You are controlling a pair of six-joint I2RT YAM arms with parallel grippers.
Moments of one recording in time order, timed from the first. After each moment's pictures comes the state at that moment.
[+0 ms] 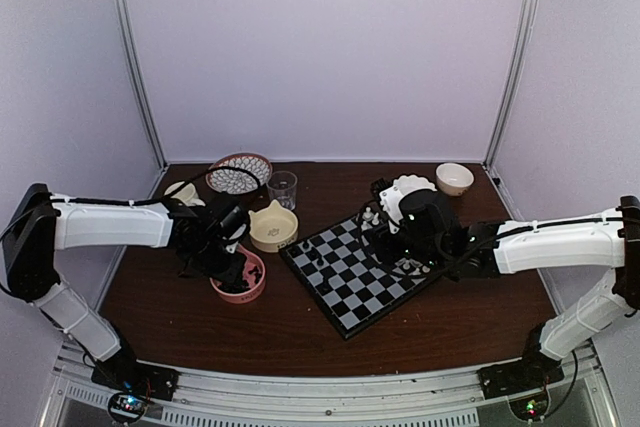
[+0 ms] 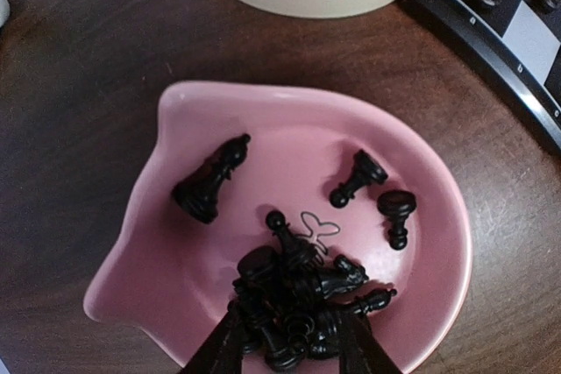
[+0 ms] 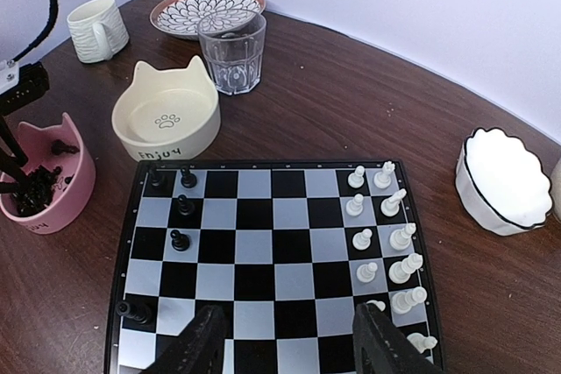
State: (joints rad) left arm -0.74 1.54 0.93 -0.62 -0.17 -0.36; right arm 0.95 1.41 0.83 0.04 0.38 0.19
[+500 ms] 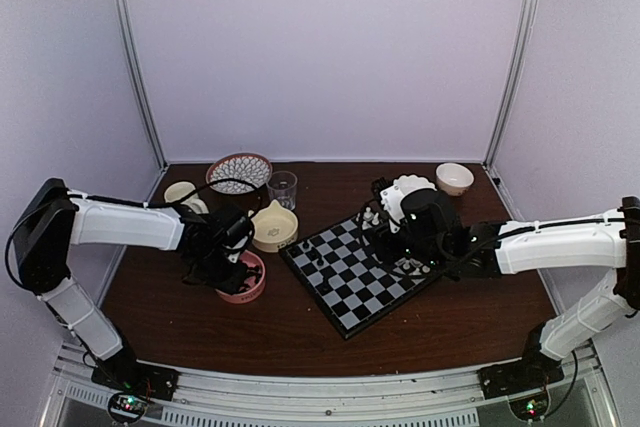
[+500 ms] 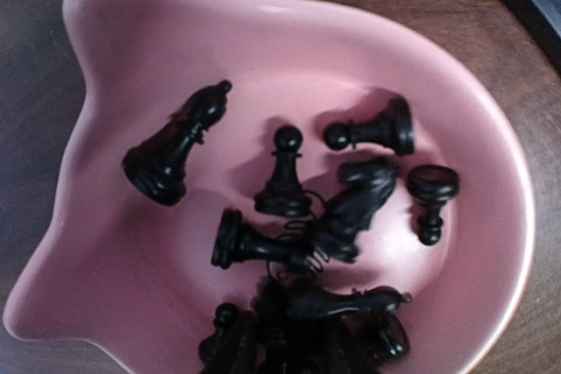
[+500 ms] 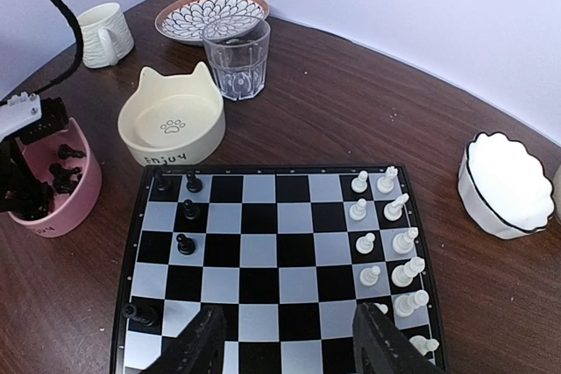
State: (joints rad) left arm -0.74 1.61 0.91 -0.63 -0.13 -0.40; right arm 0.95 1.40 0.83 0.05 0.37 0.19
